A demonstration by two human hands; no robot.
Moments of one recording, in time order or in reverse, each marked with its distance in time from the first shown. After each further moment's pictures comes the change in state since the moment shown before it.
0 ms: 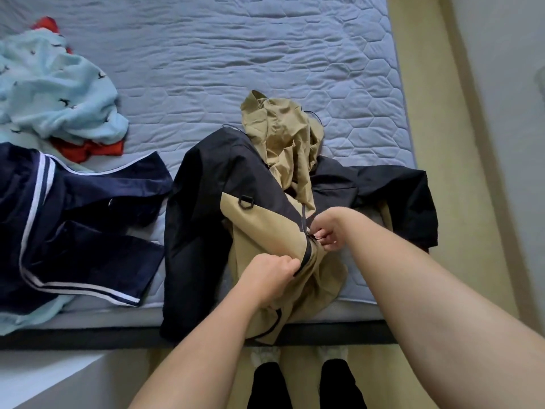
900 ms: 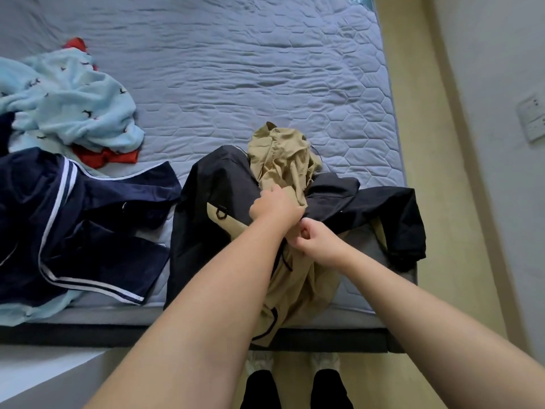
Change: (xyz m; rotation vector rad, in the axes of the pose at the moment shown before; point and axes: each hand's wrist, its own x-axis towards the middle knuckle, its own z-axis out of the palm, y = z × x) left_hand 0.070 -0.003 -0.128 -0.457 0.004 -0.910; right_hand -0.079 0.035 0.032 -0.088 0.137 -0.914
